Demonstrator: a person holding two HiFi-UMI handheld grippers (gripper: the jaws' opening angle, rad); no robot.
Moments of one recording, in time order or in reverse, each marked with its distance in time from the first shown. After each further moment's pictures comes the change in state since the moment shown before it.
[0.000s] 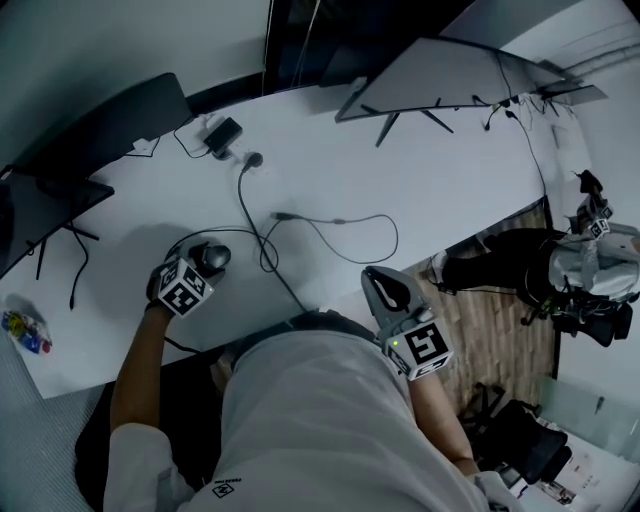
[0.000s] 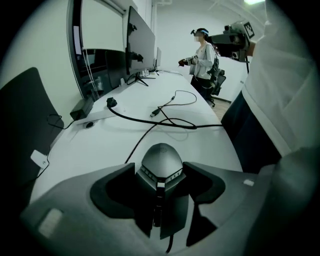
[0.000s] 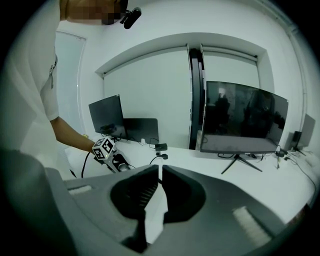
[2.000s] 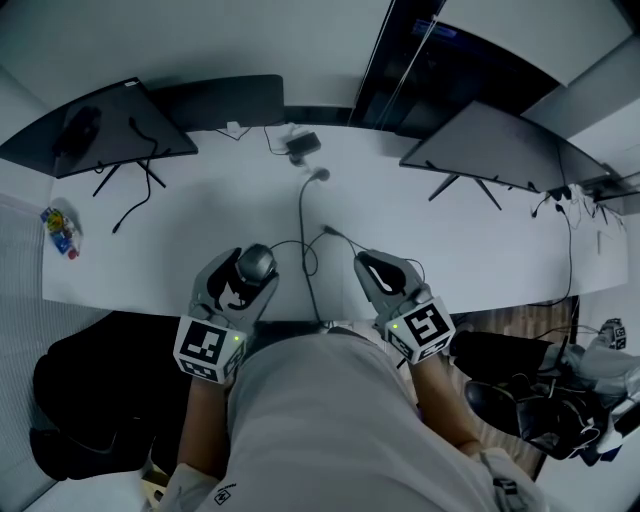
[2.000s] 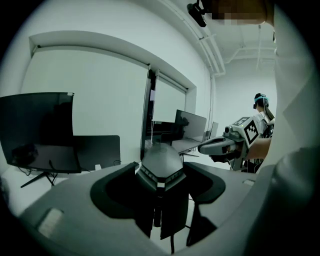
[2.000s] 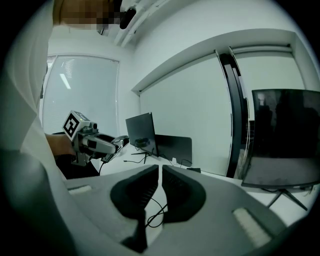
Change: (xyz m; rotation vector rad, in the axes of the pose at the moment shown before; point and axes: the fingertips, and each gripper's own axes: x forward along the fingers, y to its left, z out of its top) left arm -0.240 -0.080 0.154 -0.576 -0.692 0.607; right arm 0.025 0.047 0.073 -0.146 -0.191 0.429
